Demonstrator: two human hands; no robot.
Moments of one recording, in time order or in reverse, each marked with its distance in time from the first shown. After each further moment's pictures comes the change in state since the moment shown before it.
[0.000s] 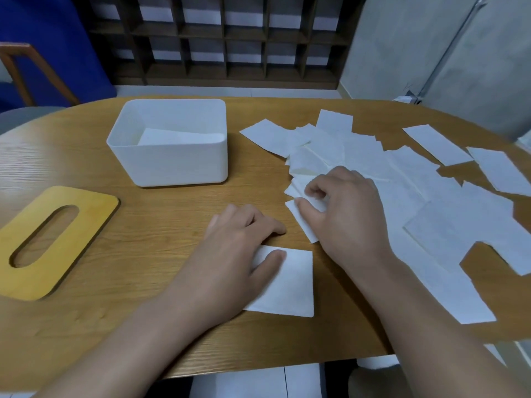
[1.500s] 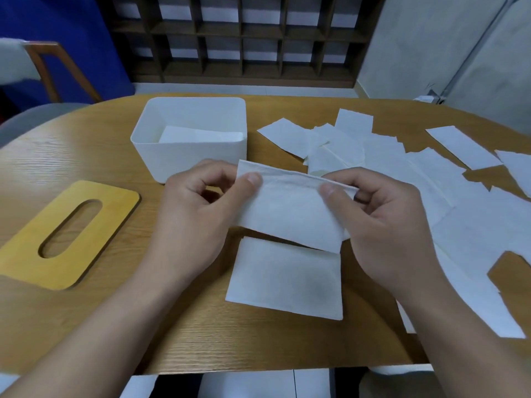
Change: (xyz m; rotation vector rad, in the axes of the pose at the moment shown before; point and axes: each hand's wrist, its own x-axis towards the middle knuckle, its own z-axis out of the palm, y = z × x) left_hand 0.014 -0.015 -0.050 -0.693 0.437 -0.290; right_hand -0.019 -0.029 -0.049 0.759 -0.115 0.126
